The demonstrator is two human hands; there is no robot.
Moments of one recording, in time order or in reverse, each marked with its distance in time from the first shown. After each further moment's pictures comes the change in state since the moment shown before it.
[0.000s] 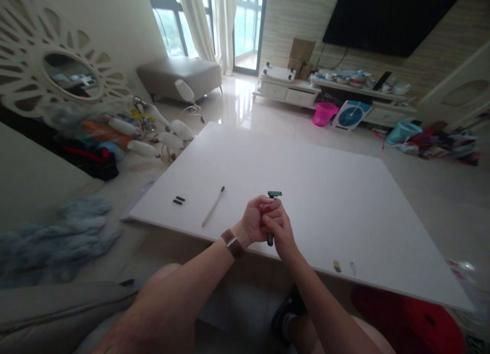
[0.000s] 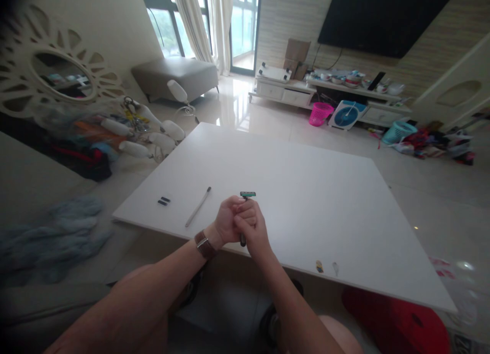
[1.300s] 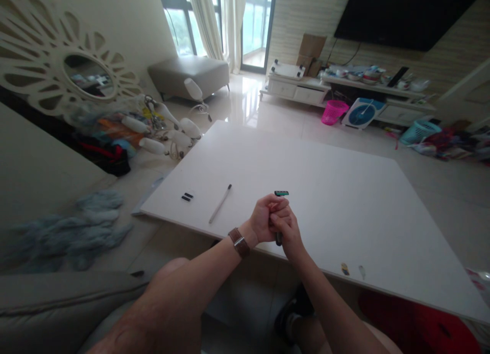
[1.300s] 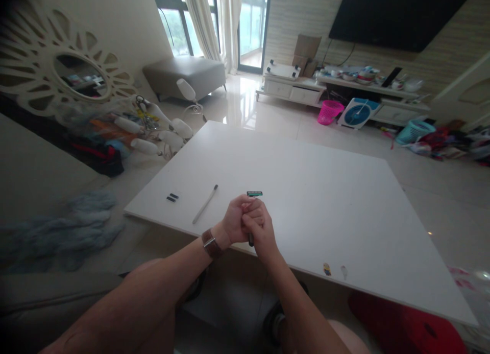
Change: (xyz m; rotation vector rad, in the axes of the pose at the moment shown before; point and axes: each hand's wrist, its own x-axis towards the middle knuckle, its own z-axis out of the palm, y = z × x) left_hand -0.004 -0.001 0.007 -0.123 0.040 -0.026; right_hand -0.001 -0.001 0.000 0.056 -0.012 0.055
